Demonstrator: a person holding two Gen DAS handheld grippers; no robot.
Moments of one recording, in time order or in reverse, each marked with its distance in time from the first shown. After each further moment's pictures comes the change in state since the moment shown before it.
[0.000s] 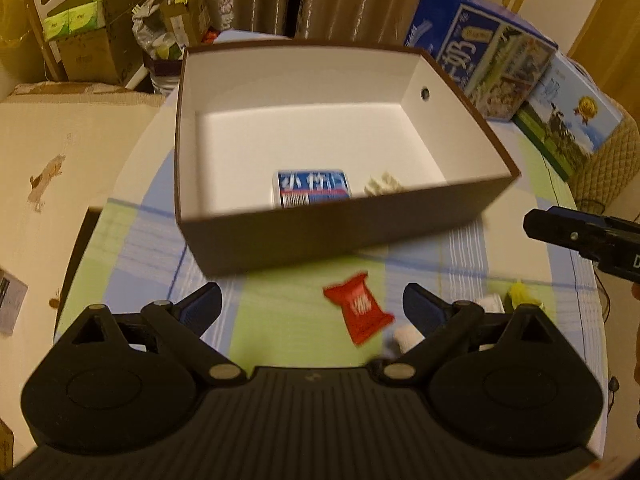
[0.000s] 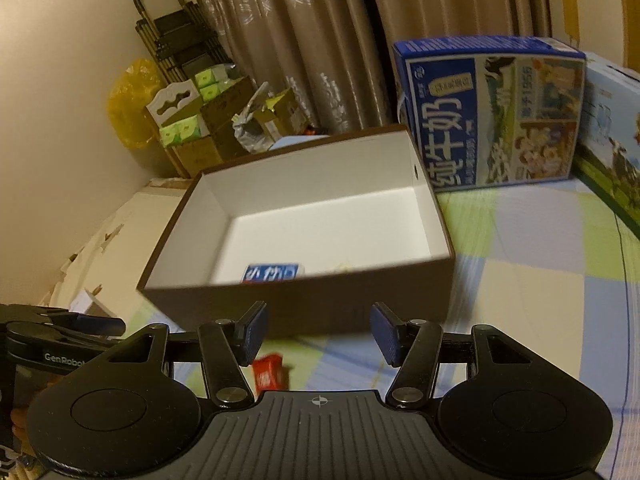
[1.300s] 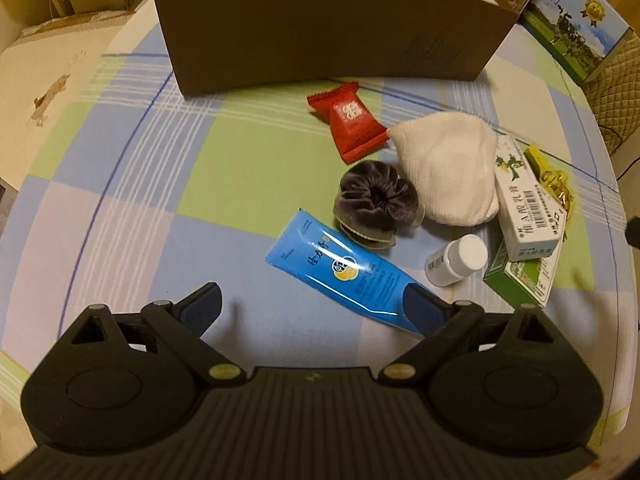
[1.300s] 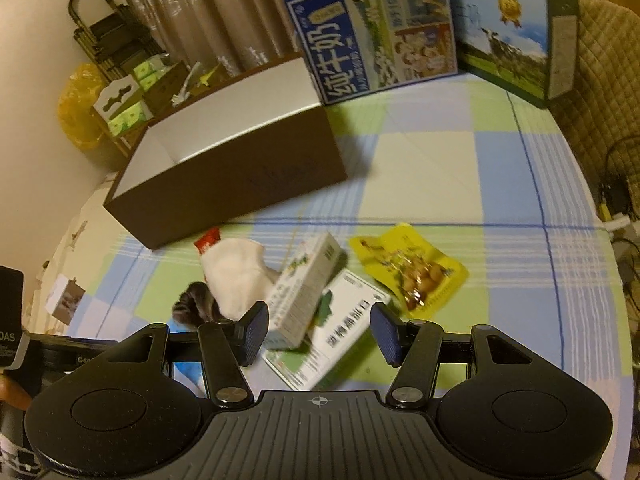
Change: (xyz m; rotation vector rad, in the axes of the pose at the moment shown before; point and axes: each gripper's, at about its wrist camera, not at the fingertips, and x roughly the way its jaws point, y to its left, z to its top) left arm 0.030 -0.029 -0.130 -0.020 0.171 0.047; right arm -0.095 -0.043 -0.130 0.187 0.066 -0.129
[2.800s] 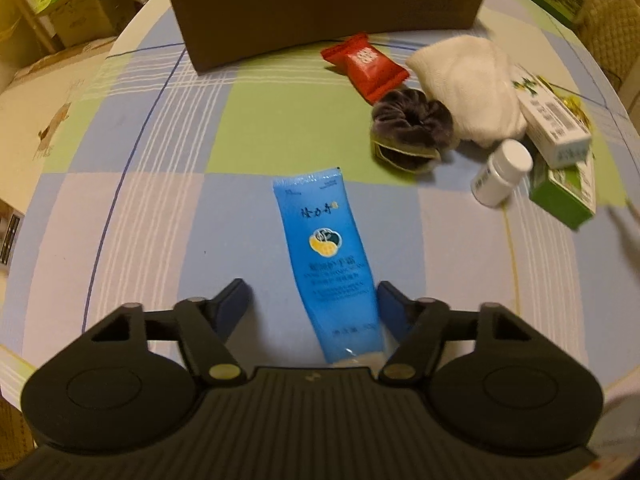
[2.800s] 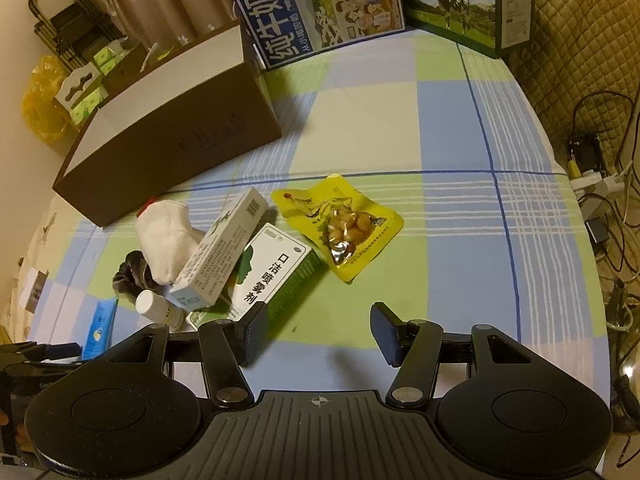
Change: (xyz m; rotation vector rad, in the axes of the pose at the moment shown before) left arm 0.004 0.019 -0.039 0.167 -0.026 0.061; right arm 0.007 -0.045 -0.021 0.063 0.078 -0.080
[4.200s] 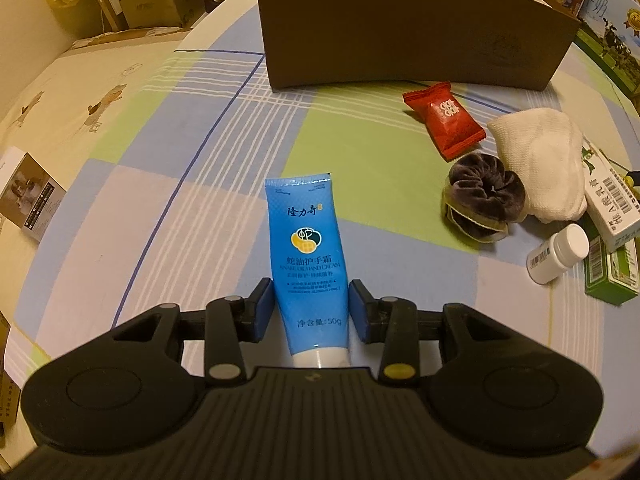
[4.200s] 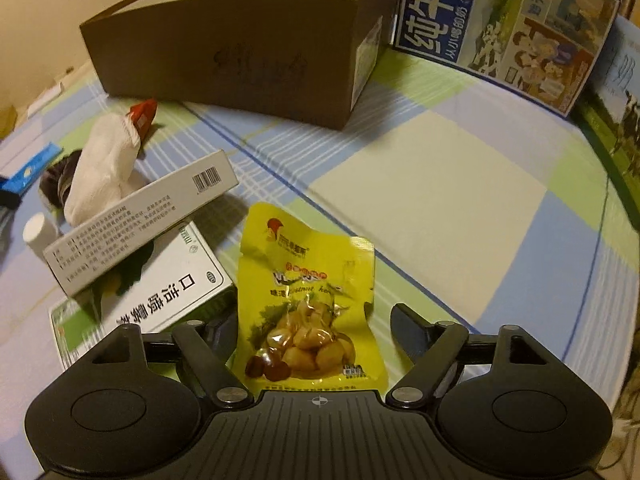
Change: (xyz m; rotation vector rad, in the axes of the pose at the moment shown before) left arm 0.006 0.026 0.014 -0.206 -0.063 0.107; right arm 0.125 -0.012 0.061 -0.651 0.081 0.068
